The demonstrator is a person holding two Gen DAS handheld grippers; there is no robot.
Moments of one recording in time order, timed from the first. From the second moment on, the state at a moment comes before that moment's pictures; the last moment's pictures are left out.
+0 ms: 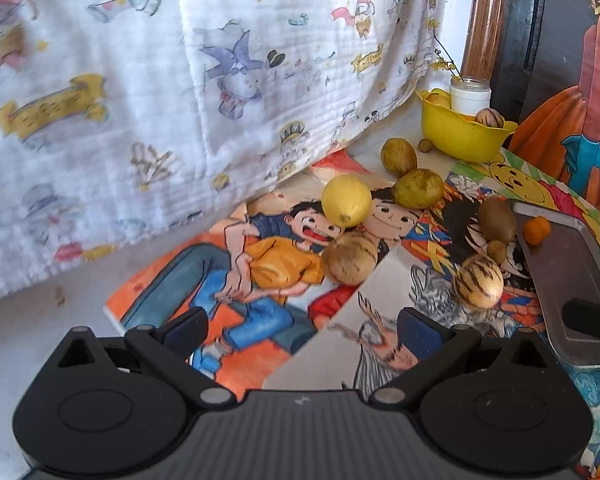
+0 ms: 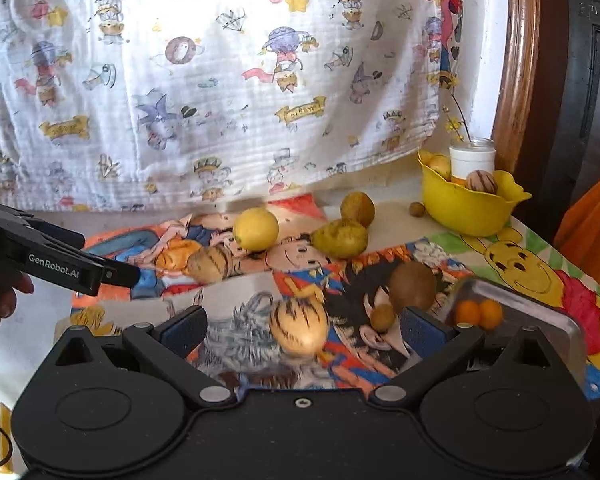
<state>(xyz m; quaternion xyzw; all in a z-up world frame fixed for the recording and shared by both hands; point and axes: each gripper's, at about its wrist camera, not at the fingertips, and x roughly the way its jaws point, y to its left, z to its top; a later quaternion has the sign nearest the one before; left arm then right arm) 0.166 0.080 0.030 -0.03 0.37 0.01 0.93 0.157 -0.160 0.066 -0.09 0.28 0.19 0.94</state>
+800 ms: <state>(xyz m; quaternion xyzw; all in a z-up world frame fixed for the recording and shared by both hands) 0.246 0.071 -0.017 -0.07 0.39 -0.03 0.92 0.215 -0.136 -0.013 -0.14 0.32 0.19 0.92</state>
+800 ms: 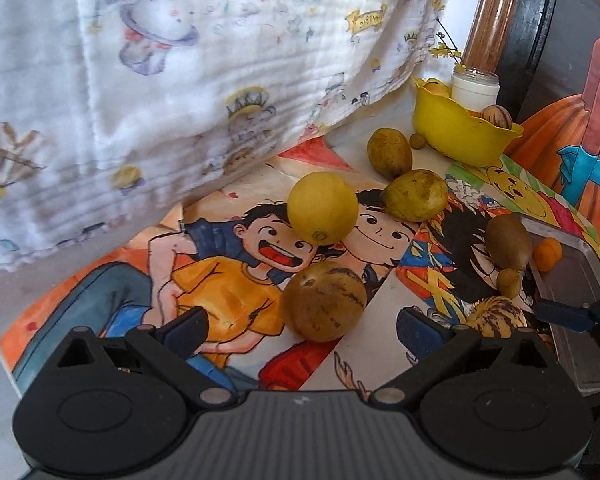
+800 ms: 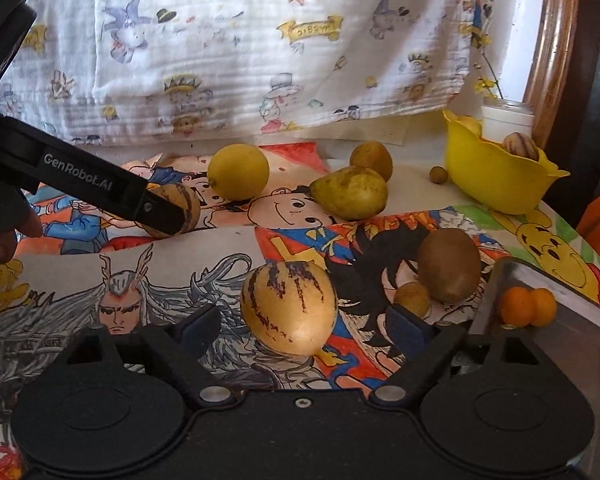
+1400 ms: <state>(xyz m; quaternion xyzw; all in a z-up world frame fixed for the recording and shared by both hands) 0.258 0.065 -0.029 -0.07 0.38 -0.03 0.92 0.229 -0.138 -0.023 -0.10 0.32 0.21 0.92</state>
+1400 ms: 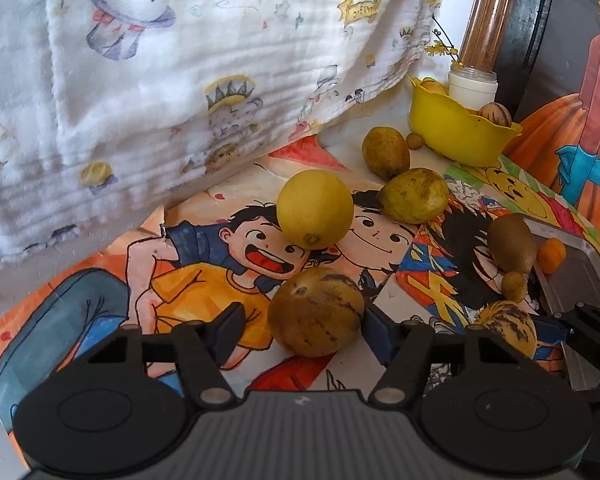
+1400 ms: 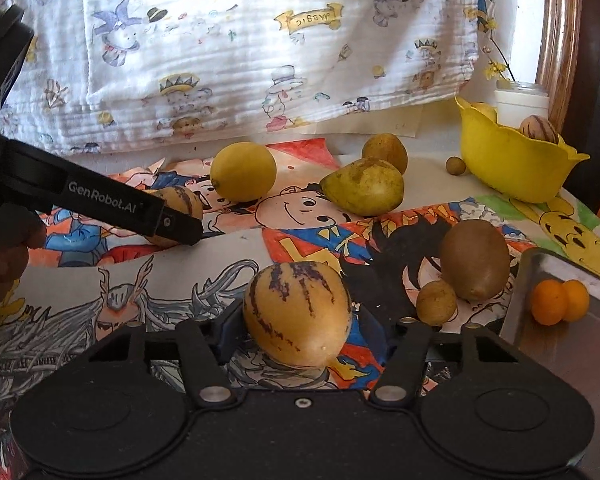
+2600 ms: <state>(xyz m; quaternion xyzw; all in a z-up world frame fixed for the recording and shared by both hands) 0.219 -0.053 0.039 -0.06 0.35 -0.09 0.93 0.166 -0.284 0.043 -0.02 0.25 0.09 0.96</state>
